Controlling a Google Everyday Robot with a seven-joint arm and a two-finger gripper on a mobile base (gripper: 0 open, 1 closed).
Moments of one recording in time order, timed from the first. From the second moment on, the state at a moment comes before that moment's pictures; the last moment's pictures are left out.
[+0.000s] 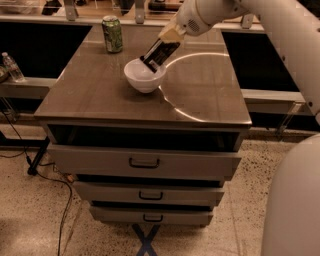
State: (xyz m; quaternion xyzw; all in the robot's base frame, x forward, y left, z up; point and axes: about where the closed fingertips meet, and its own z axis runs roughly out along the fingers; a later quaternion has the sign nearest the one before) arm 0.753 -0.031 0.970 -0.55 0.70 0.09 0.44
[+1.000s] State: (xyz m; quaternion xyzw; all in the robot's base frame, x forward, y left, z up) arm 0.814 -0.117 1.006 -0.47 0.73 0.07 0.49
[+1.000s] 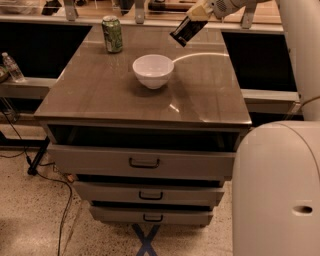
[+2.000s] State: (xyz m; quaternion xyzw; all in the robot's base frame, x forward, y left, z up) arm 0.785 -0.113 0.951 -0.48 0.75 0.12 0.43
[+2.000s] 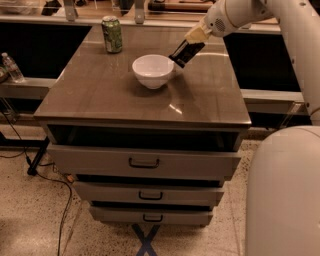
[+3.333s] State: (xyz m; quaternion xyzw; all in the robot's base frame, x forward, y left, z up) arm 0.777 -0.134 0.897 -0.43 0.80 0.13 0.40
